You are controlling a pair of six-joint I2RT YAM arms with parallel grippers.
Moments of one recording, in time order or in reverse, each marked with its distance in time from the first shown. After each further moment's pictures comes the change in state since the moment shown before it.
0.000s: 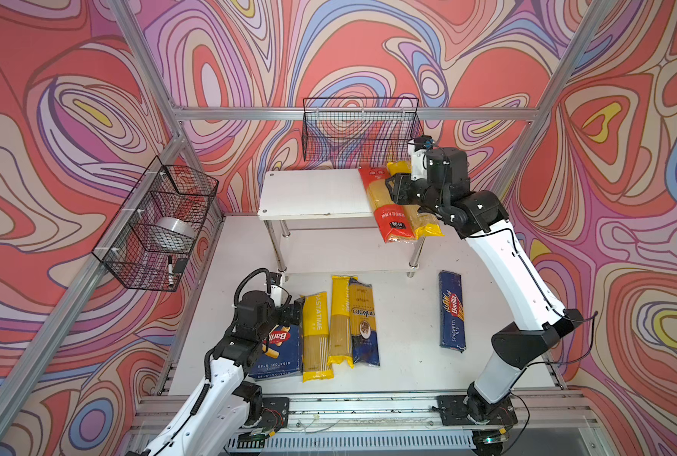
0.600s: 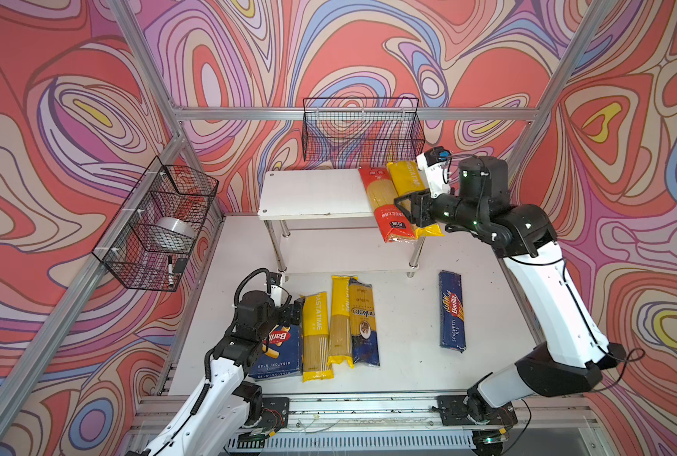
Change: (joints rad) left arm 0.000 0.000 0.000 0.000 0.000 0.000; right arm 0.002 -0.239 -0.117 -0.193 -0.230 -0.167
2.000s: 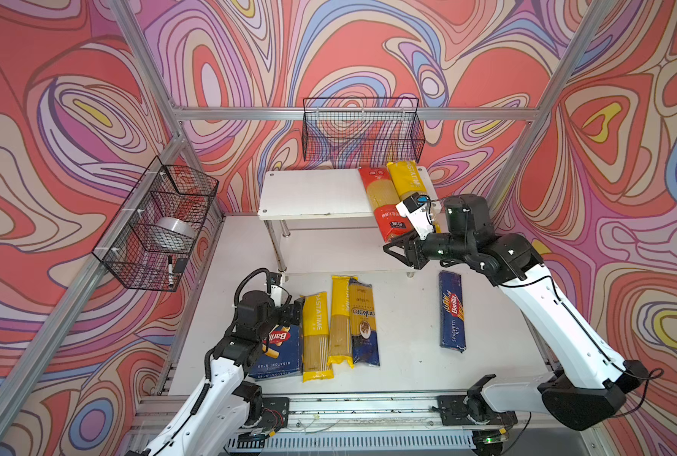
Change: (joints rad) left arm 0.000 0.001 0.000 0.000 0.000 0.000; right arm 0.034 -0.144 -0.419 0.131 -0.255 -0.087
